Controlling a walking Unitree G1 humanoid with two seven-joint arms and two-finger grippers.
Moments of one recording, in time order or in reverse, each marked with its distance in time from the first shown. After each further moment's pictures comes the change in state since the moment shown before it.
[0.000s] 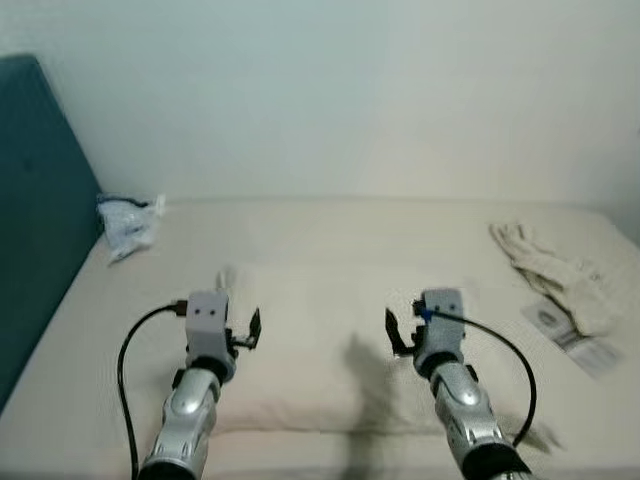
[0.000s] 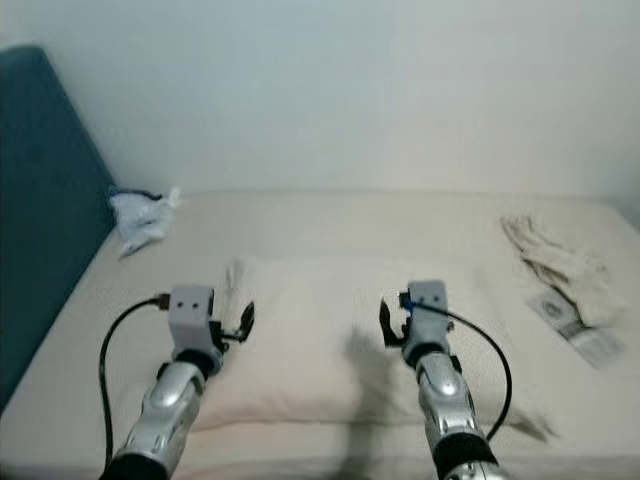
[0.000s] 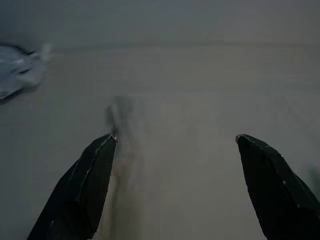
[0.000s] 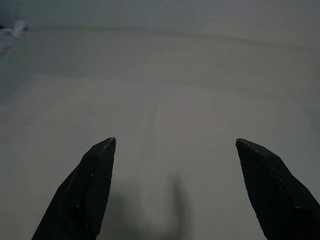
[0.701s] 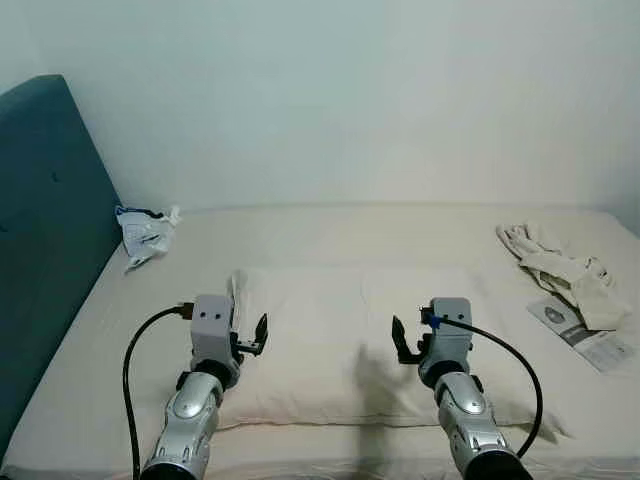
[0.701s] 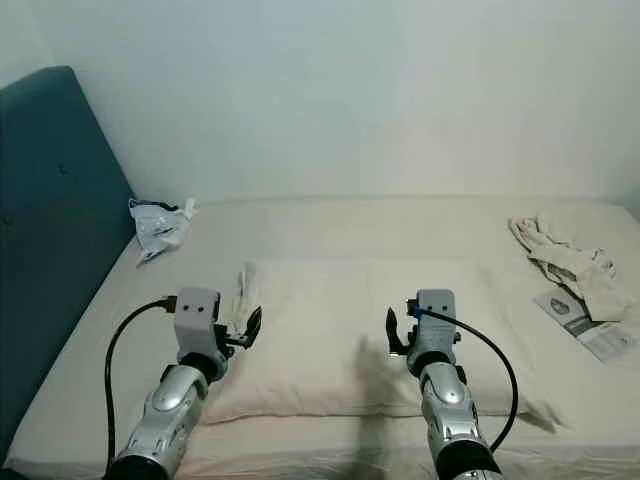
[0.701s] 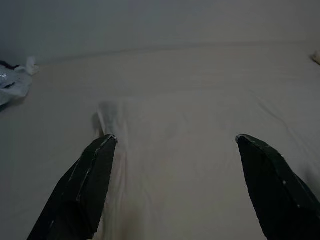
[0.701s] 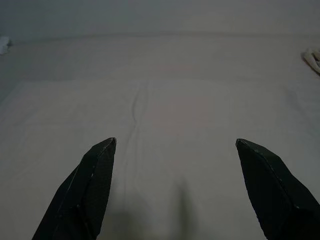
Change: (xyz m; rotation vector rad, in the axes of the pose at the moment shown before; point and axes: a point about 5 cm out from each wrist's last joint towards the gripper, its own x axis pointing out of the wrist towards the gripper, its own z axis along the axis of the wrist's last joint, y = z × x) left arm 0.001 -0.006 -0.001 0.001 0.009 -0.057; right arm -0.005 -0.008 -0.007 0.043 0.017 -0.043
